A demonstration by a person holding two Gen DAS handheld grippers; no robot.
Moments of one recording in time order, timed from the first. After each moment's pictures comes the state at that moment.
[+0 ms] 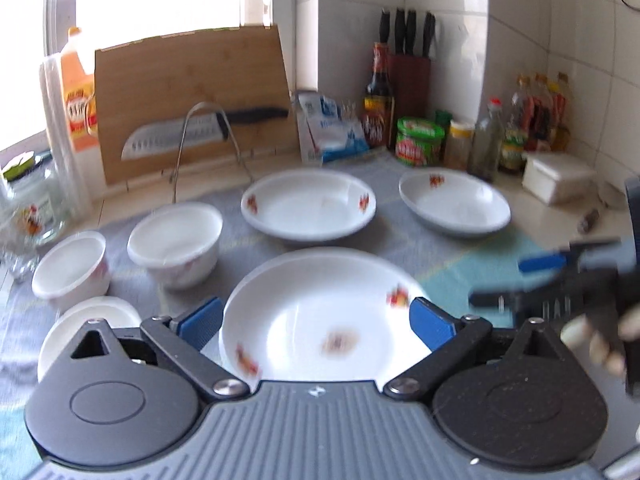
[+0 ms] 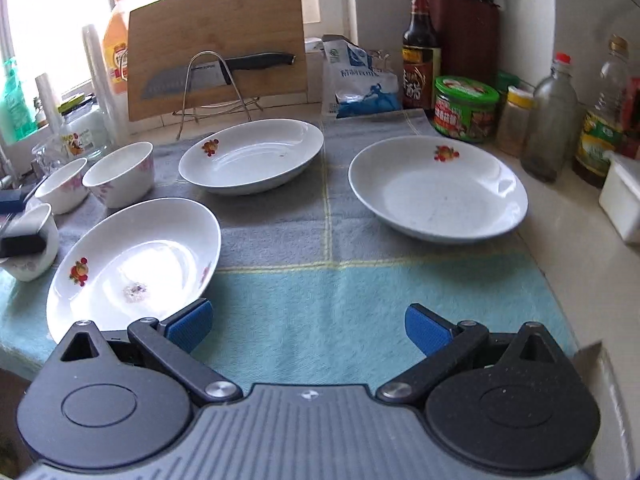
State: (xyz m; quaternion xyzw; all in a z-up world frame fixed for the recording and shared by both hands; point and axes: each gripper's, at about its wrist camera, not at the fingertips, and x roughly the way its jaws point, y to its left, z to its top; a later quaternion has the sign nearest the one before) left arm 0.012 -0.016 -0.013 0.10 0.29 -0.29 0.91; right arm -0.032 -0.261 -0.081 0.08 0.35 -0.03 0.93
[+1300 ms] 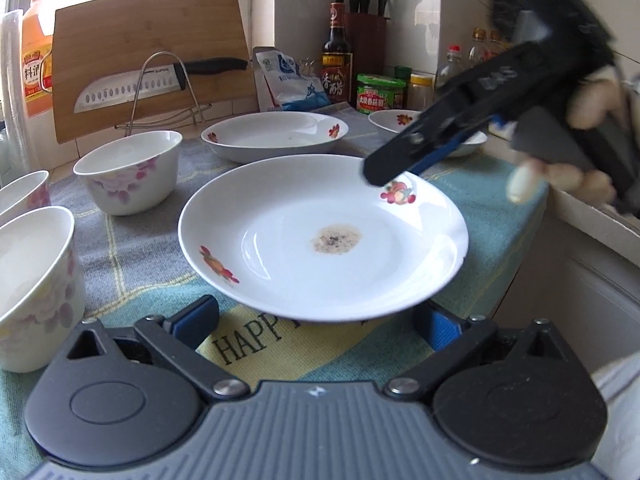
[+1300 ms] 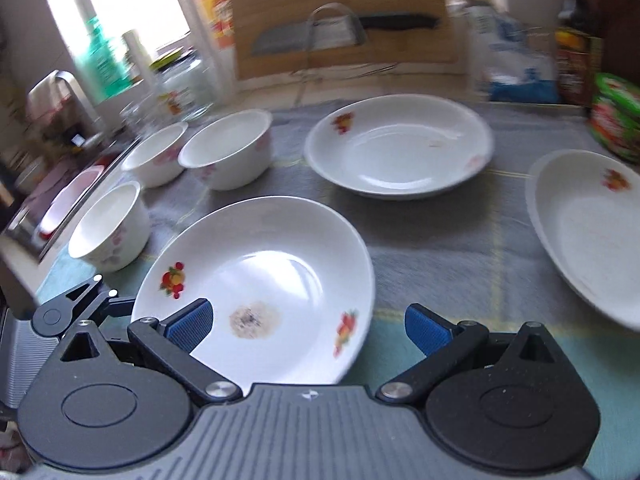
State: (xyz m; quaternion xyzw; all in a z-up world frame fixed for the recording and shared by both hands) left arm 0.009 -0.003 -0.113 0.12 0.27 -0.37 0.88; right arm 0.068 -0.217 -0.080 0.06 0.42 0.18 0.89
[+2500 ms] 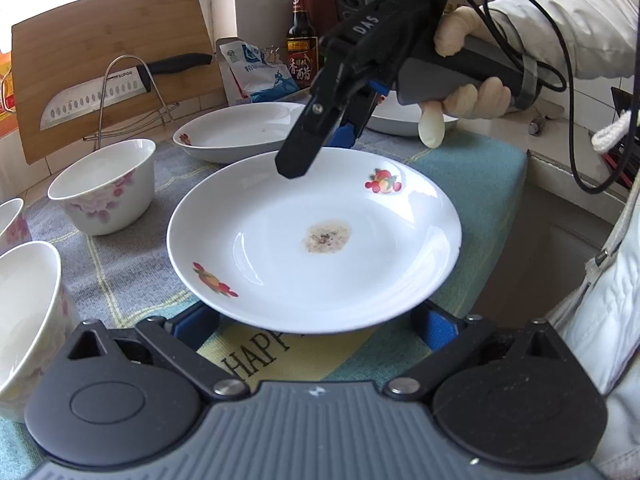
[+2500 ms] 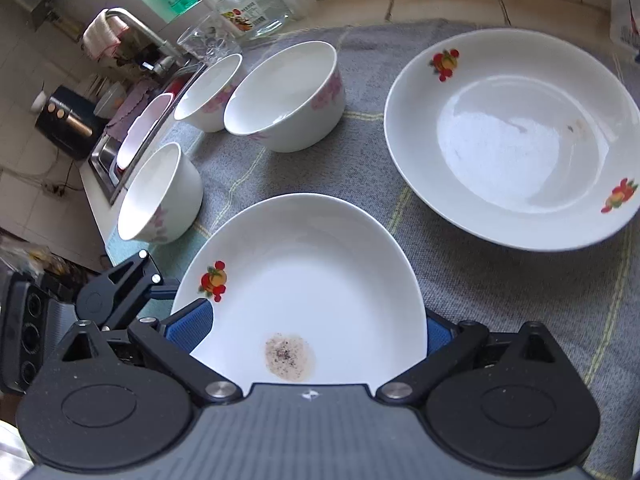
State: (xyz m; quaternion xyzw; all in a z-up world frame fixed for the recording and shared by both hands) left arm 0.024 -0.003 -0.102 0.16 0.28 -0.41 0.85; right arm 0.167 -0.214 -0.087 0.09 0.55 0.33 0.76
